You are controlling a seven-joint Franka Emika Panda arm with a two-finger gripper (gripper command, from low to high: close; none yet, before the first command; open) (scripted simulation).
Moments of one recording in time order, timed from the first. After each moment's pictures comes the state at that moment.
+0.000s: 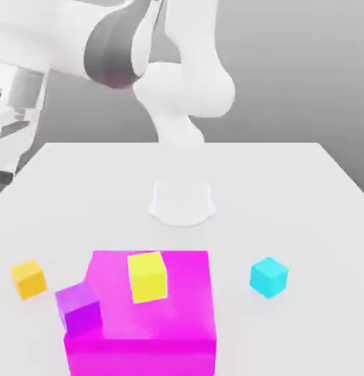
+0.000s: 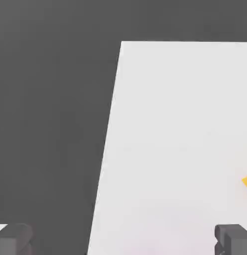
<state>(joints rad) -0.63 -0.16 0.07 -2.52 -0.18 2.61 2.00</state>
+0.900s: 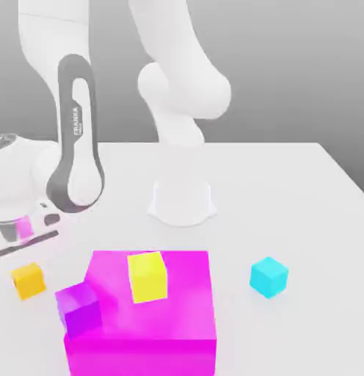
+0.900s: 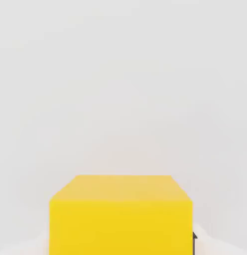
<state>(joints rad) -0.81 0.36 0.00 -2.60 0.01 2.96 2.43</state>
